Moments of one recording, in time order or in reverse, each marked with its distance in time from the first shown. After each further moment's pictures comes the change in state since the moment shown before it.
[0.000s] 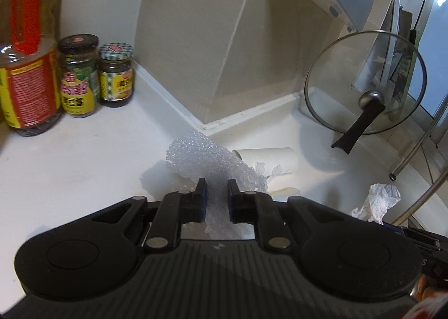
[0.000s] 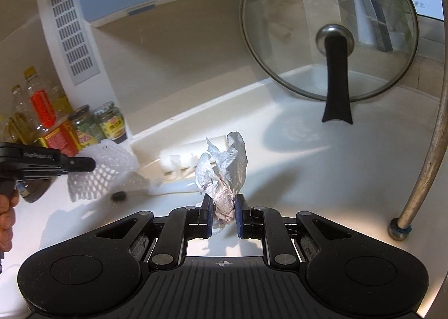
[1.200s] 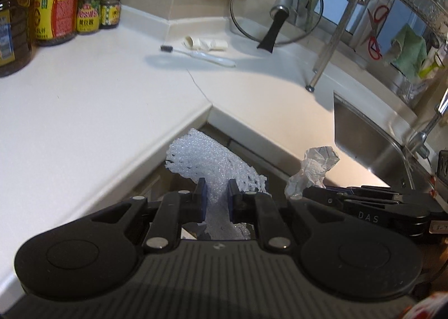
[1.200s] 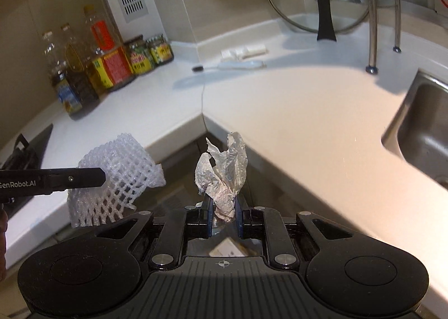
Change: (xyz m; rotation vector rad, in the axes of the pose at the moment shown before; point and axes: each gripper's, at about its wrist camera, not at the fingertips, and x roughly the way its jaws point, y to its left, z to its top) left arm -0.199 0.025 -0.207 0.168 0.150 -0.198; right arm -0.153 0.145 -0.189 0.056 0.153 -0.080
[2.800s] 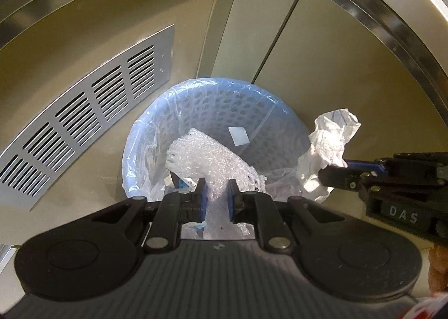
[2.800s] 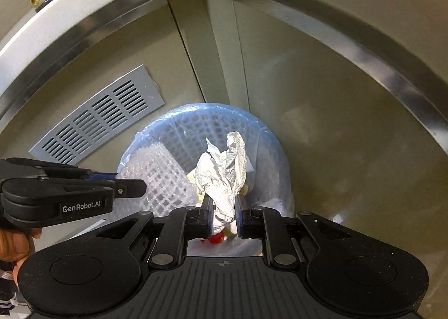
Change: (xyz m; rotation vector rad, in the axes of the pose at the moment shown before) left arm 0.183 0.041 -0.111 -0.067 0.301 0.150; right arm 0.162 -0.040 -0.073 -0.087 0.292 0.016
